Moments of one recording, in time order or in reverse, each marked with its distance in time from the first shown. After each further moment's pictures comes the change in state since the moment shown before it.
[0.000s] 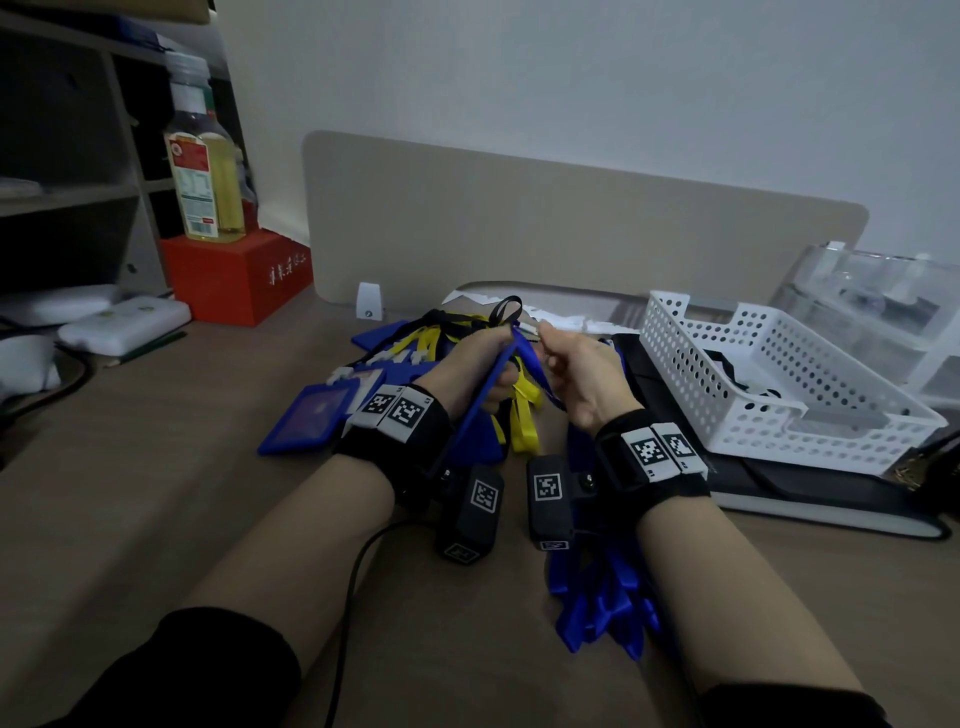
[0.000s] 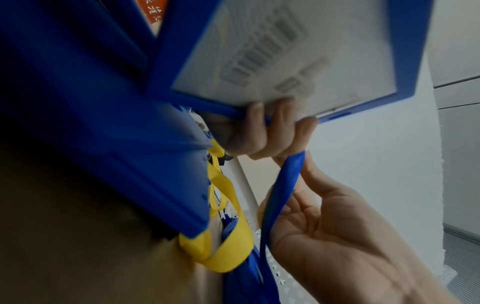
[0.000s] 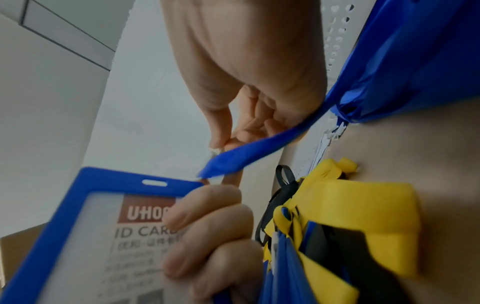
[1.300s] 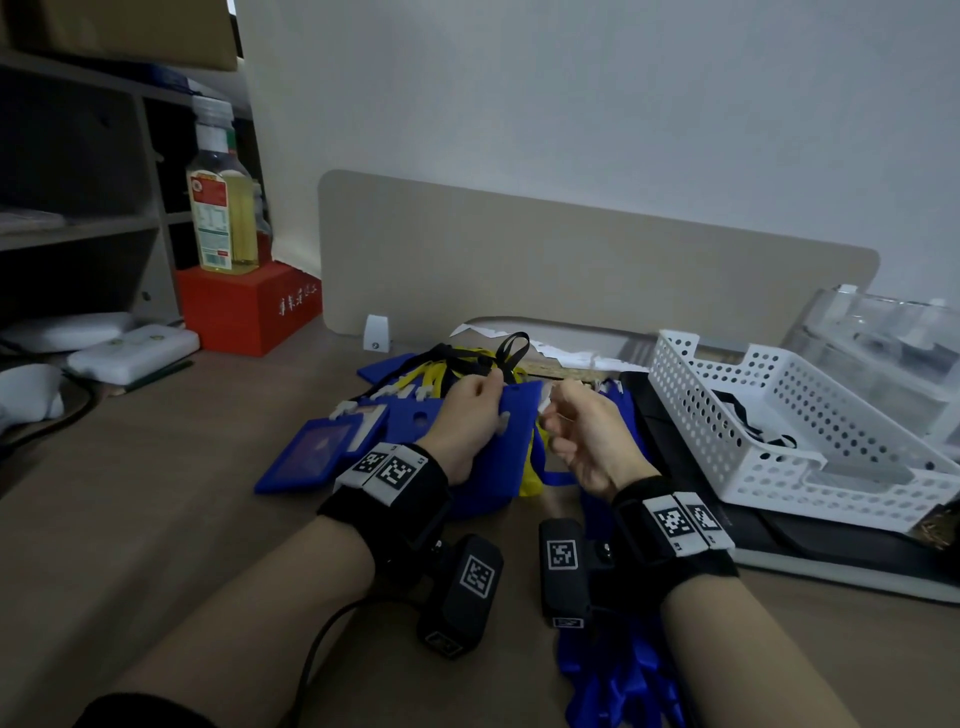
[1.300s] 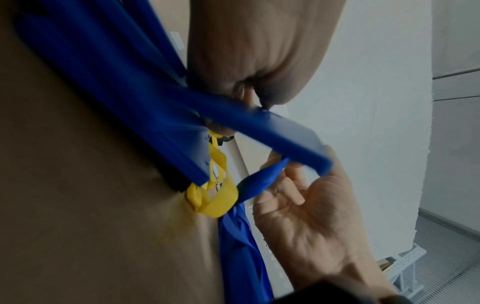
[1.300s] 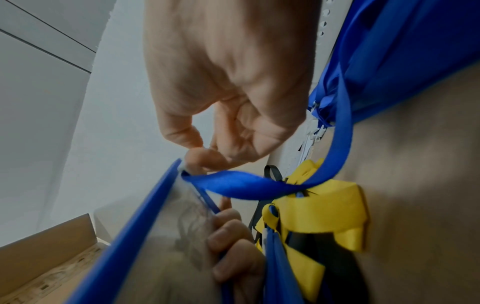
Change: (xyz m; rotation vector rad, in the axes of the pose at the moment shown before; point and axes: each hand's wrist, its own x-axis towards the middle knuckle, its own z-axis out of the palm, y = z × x) left_hand 0.003 -0.020 0.001 0.021 0.306 0.215; right_hand -0.019 -0.002 -0.007 0.017 -0.144 0.055
